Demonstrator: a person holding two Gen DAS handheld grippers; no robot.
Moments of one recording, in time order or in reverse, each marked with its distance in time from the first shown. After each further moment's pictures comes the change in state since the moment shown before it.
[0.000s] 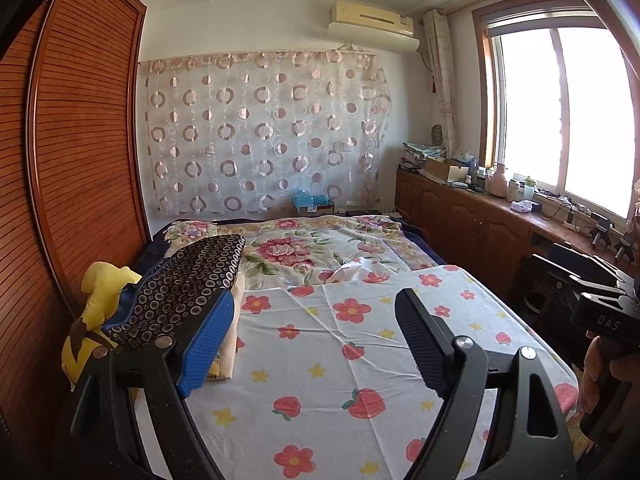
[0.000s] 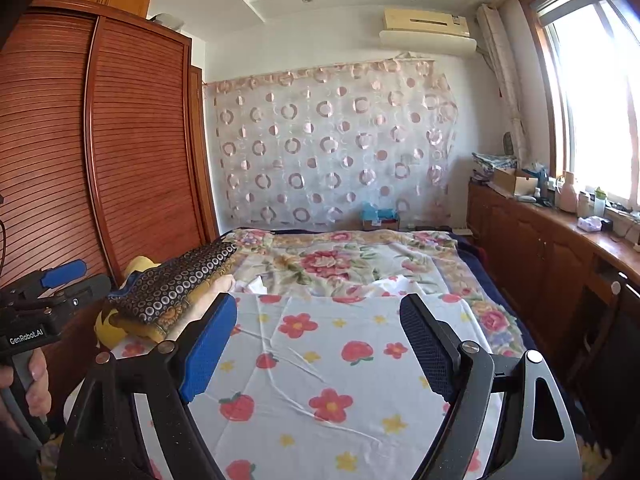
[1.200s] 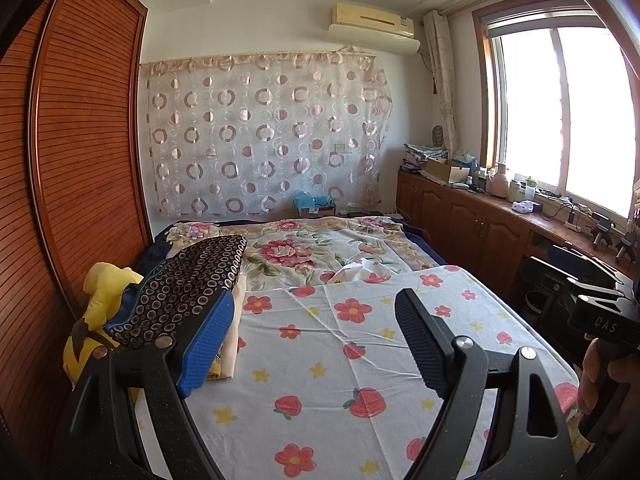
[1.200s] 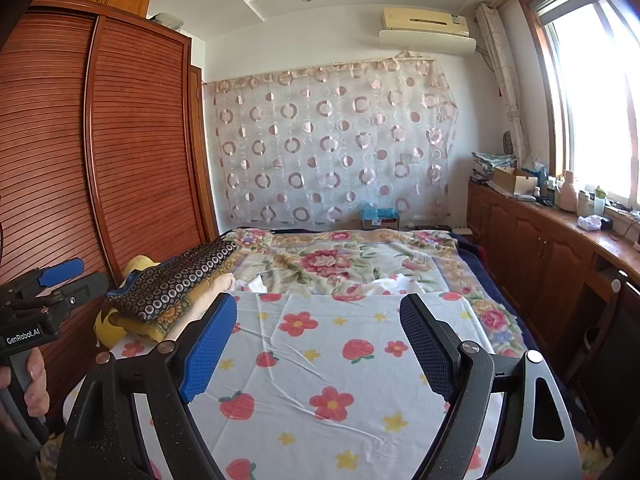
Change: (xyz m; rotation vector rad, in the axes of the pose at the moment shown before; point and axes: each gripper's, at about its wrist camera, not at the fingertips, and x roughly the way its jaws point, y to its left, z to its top) left arm 0.000 0.001 -0.004 0.002 -0.005 0.001; right arm 0.000 -0.005 -0.003 -0.002 0.002 0.003
